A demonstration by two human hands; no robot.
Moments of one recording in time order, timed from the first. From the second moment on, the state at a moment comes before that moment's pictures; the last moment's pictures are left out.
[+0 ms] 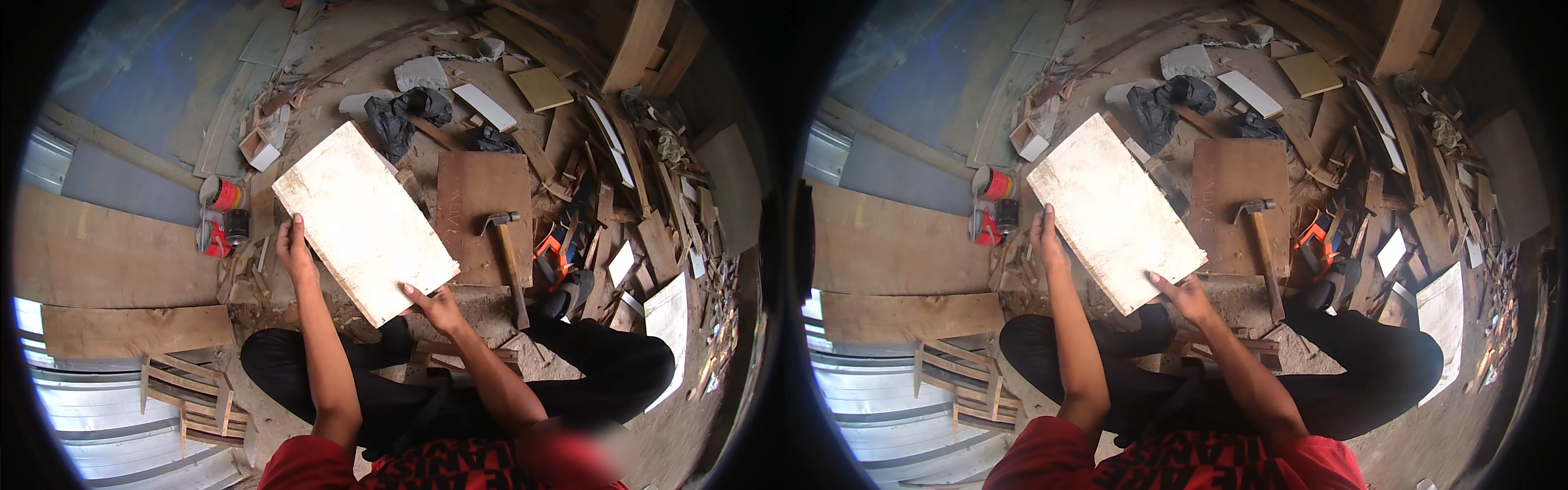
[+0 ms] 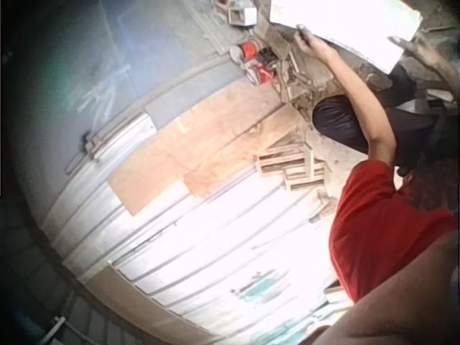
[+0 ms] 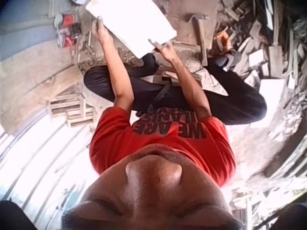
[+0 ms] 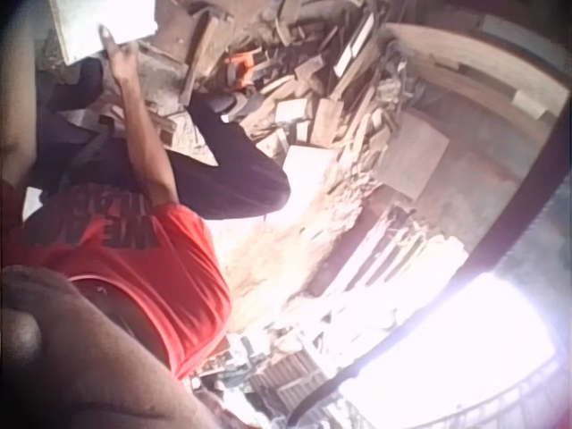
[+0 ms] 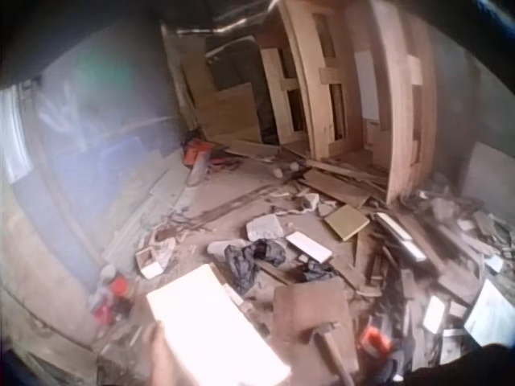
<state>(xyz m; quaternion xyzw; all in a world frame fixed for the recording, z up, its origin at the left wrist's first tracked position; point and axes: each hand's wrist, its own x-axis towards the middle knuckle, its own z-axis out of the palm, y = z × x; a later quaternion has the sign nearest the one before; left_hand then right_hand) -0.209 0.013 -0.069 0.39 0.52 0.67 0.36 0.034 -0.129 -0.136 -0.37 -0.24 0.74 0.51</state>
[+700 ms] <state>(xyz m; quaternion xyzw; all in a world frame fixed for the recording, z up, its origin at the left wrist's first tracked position) -0.085 0.015 -0.044 0.39 0.51 0.57 0.51 0.178 -0.180 -0.131 -0.77 -0.52 0.11 0.35</state>
